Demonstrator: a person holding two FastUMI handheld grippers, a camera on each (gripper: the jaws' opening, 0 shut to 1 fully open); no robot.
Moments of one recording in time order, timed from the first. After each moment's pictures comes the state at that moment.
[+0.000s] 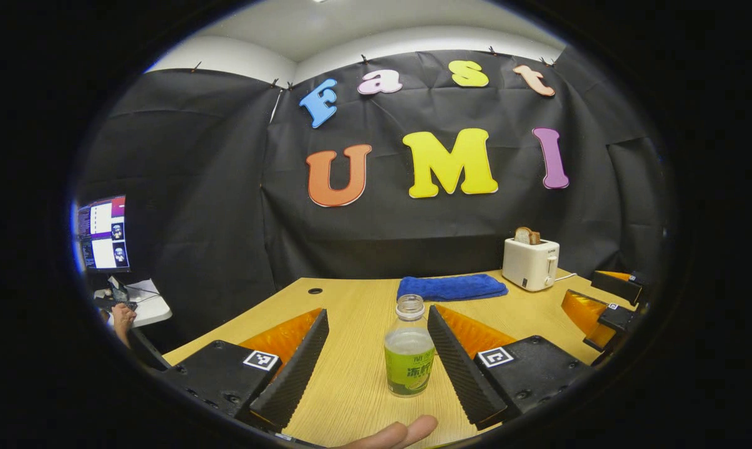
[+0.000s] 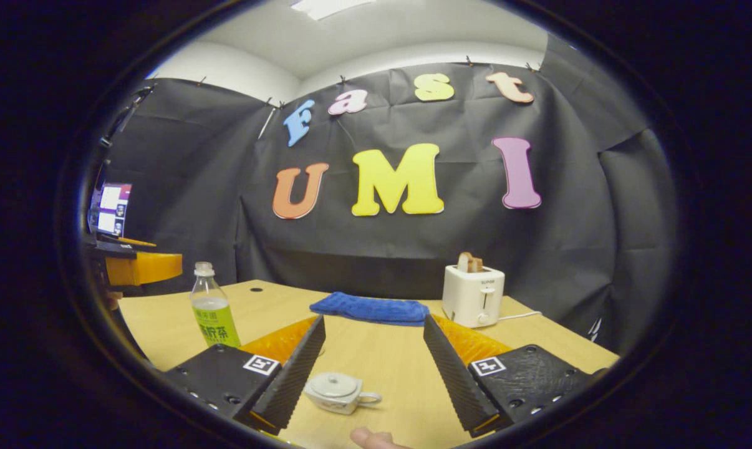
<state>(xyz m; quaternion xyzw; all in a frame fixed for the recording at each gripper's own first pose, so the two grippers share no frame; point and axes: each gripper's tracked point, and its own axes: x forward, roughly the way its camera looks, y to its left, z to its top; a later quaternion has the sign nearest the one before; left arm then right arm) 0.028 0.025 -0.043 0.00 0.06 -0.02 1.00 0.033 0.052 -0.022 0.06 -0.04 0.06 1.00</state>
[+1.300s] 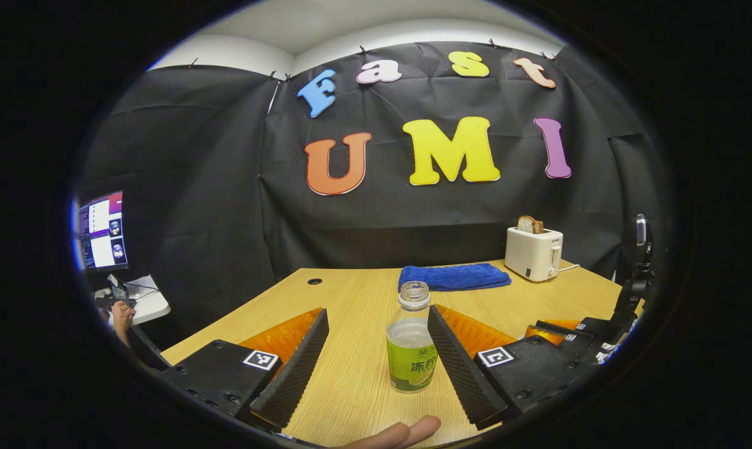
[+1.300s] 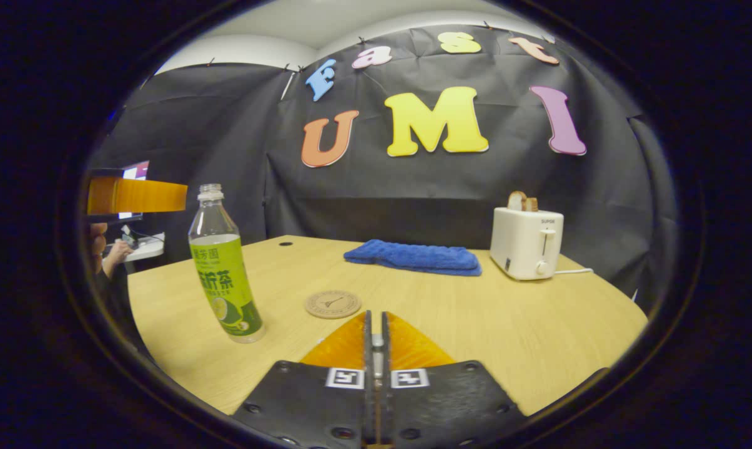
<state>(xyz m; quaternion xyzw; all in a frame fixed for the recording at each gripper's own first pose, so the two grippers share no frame) 0.035 0.026 -0.060 0.01 0.08 -0.02 1.00 0.070 0.106 -0.097 0.05 0.05 0.13 0.99</state>
